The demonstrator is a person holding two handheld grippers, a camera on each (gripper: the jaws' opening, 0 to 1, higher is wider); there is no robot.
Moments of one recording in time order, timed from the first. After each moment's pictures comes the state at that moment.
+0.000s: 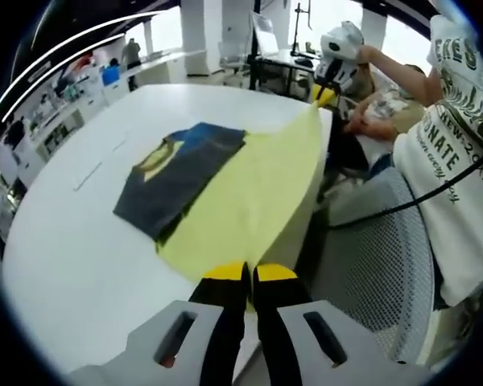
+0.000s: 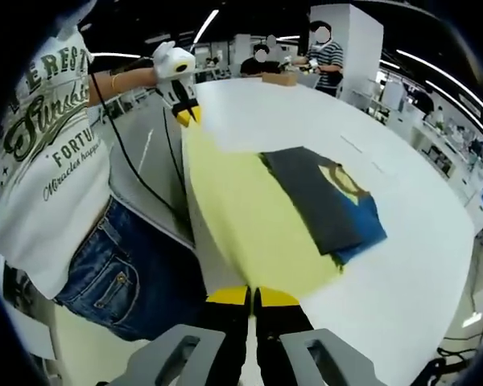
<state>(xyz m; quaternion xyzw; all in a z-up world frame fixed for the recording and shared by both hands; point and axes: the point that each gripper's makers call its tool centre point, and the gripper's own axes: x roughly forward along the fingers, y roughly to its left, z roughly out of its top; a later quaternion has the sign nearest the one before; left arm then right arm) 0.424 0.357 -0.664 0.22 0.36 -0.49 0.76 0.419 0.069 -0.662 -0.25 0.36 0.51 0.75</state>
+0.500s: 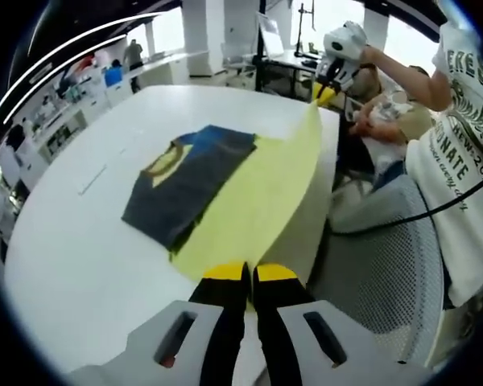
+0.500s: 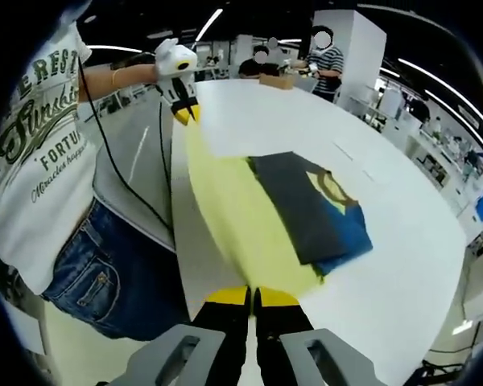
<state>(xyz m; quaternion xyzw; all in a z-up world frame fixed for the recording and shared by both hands) 0.453 0.360 -0.660 0.22 0.35 -0.49 0.77 0.448 0.068 -0.657 -0.27 0.34 0.50 0.75</state>
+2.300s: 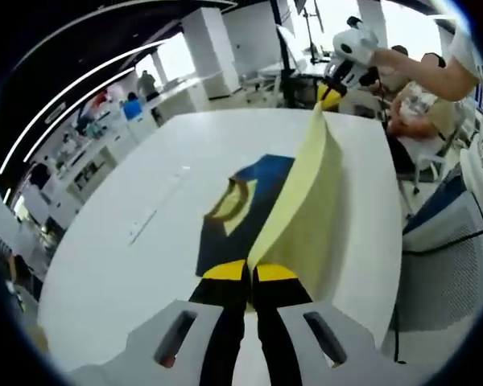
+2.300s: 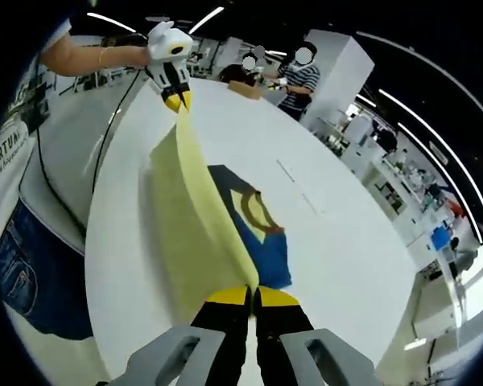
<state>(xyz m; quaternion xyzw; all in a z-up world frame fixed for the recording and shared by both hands) 0.586 0.357 -0.630 0.29 0.26 -0.44 0.81 0.582 0.062 -0.636 -0.35 0.25 0.41 0.81</state>
